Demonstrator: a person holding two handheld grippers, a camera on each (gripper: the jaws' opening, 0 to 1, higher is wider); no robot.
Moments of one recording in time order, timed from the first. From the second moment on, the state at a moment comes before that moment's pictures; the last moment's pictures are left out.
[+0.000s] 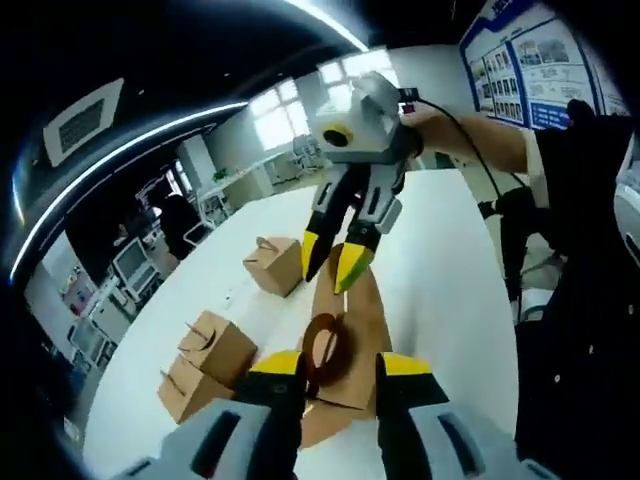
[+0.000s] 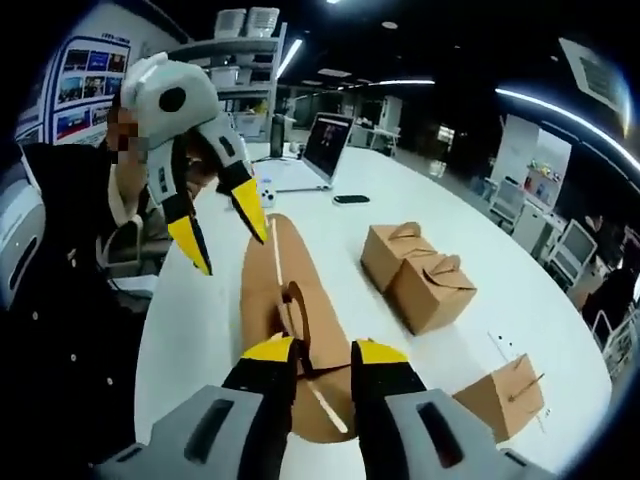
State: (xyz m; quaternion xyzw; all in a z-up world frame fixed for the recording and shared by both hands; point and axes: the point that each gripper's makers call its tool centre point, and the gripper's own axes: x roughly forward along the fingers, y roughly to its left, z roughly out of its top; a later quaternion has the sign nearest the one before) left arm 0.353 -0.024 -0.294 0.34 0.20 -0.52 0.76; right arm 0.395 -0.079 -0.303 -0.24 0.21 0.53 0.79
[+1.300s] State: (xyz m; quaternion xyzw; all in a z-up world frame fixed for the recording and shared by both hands) left arm 0.366 -0.040 -0.325 0.40 0.21 -0.52 0.72; right arm 0.403 -0.047 -0.313 -0.28 0.24 0.55 0.75
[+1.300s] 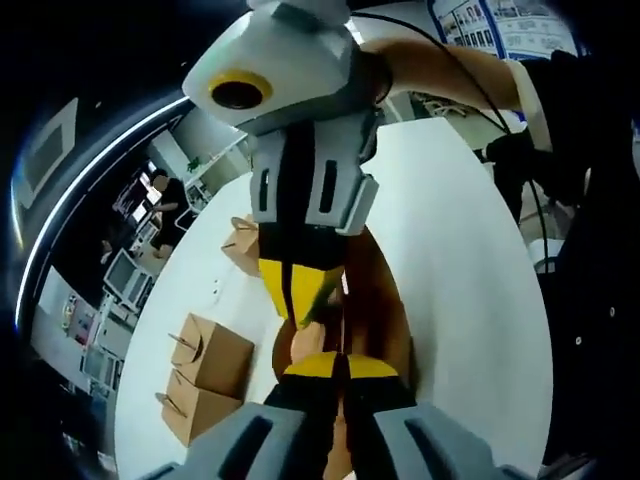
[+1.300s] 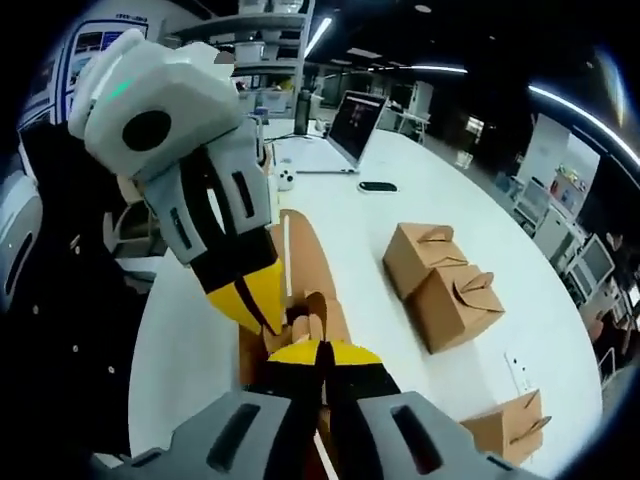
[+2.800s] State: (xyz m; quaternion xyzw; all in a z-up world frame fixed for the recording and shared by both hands) left arm 0.273 -0.035 -0.355 0.40 0.18 -0.54 0.72; right arm 0.488 -0.051 -0.332 -0.35 0.24 0.46 0.78
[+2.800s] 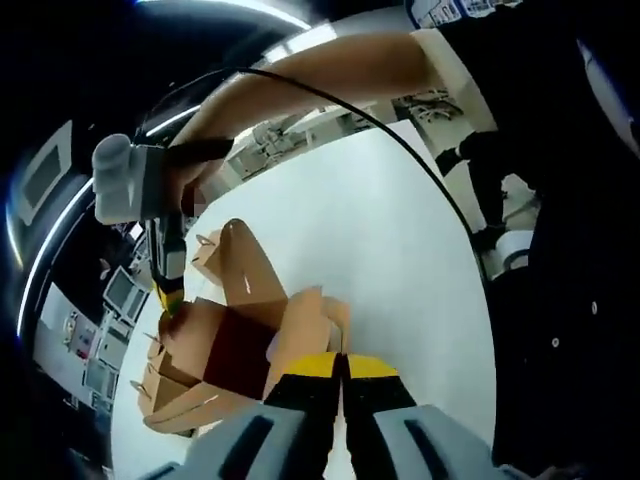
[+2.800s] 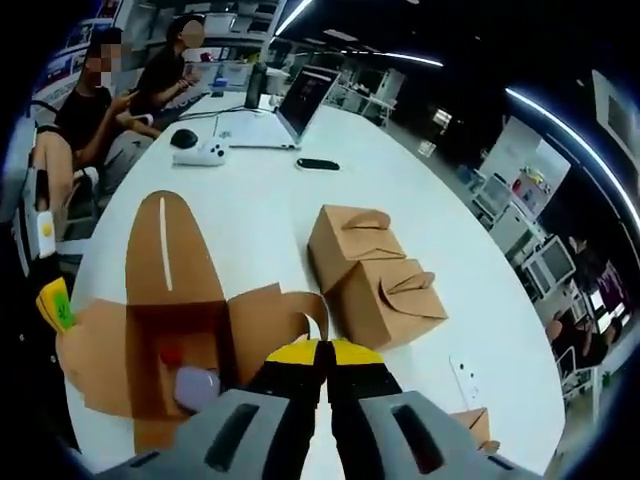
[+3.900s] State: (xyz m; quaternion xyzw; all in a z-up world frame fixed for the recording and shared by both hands) left arm 0.266 -0.032 -0.347 0.36 0.17 -0.55 0.73; right arm 0.480 -0.062 -0.317 -0.36 0.21 0.44 0.80
